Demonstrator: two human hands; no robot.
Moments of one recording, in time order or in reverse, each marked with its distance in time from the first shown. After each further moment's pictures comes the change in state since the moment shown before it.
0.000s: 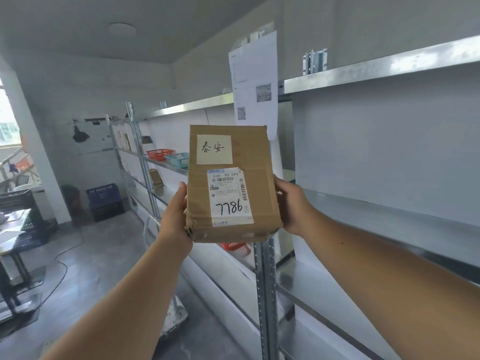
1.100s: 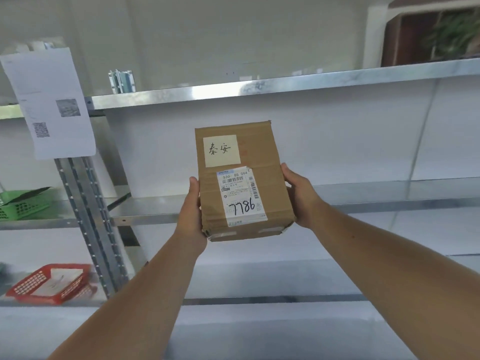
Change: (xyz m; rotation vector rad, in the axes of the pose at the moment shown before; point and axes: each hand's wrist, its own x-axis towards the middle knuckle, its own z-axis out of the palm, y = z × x) left_hand -0.167 -0.124 0.200 0.120 -0.757 -0.449; right_hand -0.350 -0.093 -0.150 -0.188 0.786 -0.229
